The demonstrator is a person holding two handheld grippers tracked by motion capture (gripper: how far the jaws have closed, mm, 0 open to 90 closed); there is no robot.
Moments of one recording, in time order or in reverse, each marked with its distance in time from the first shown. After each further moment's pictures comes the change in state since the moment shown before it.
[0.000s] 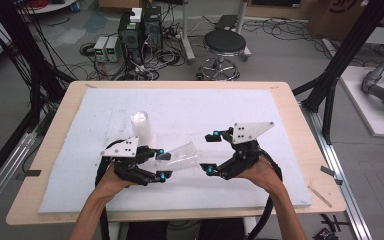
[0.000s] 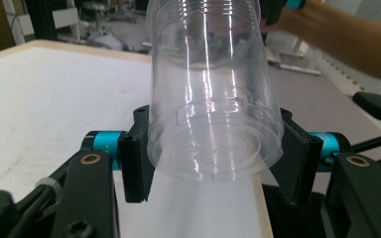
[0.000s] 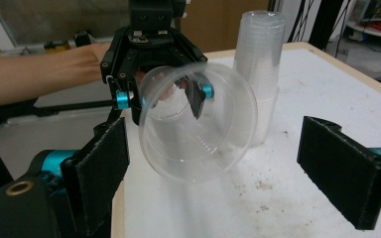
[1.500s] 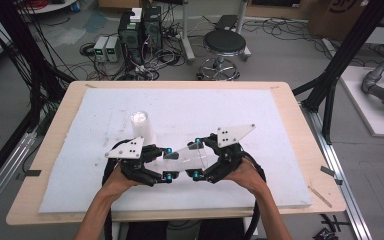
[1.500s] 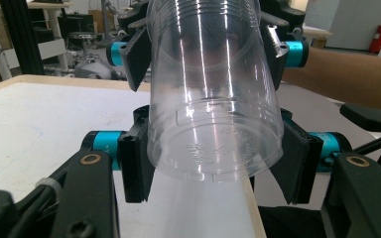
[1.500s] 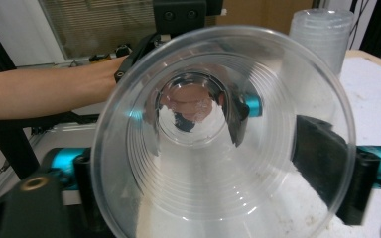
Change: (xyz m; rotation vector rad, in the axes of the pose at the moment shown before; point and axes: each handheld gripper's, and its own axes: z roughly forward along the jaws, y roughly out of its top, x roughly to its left) left arm -0.003 0.006 0.017 -0.065 -0.062 0.063; right arm 0.000 -0.008 0.039 -0.045 0.155 0.017
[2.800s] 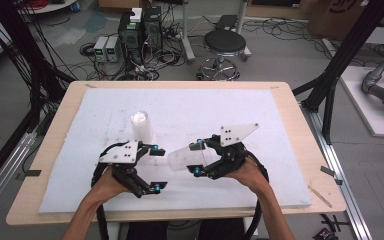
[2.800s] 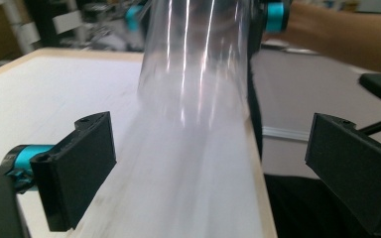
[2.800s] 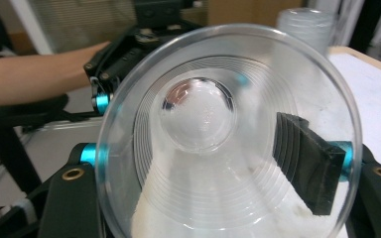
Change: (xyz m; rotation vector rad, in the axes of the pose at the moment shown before) left arm -0.015 0.001 -0.028 0.138 0.120 0.004; right arm 0.000 0.002 -0.009 0.013 -0.043 0.000
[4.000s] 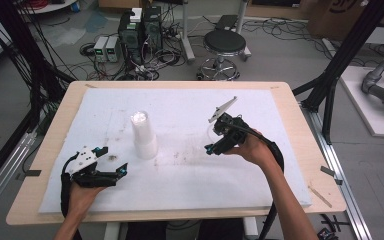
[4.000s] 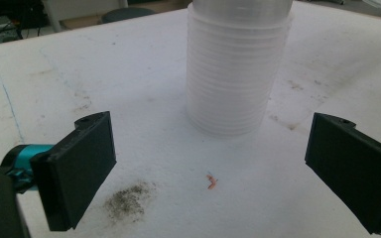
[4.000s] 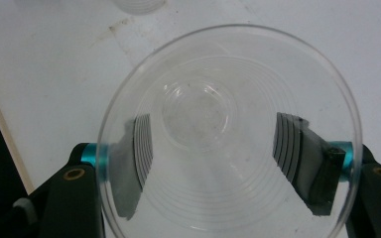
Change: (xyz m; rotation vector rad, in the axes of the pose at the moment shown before) left arm 0.015 -0.089 -0.075 0.043 0.702 -0.199; right arm -0.047 0.032 -0.003 0.673 -0.413 0.148
